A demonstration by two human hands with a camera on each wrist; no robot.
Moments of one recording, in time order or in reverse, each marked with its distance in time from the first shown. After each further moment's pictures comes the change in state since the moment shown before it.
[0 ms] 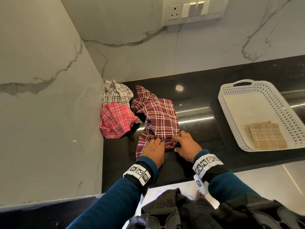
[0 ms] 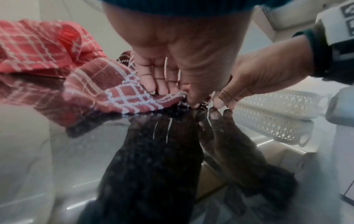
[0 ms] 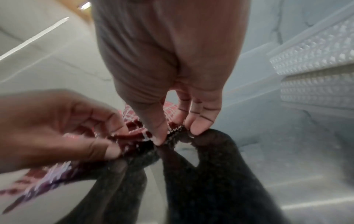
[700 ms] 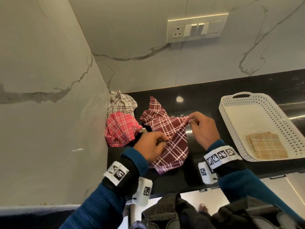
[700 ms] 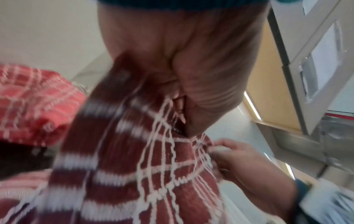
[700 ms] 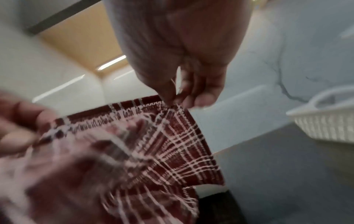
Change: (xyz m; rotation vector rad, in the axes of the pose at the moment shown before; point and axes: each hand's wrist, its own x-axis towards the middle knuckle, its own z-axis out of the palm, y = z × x) left_hand -0.023 -0.027 -0.119 -0.699 0.120 0.003; right_hand -0.007 -0.040 -0.109 0.250 0.614 -0.007
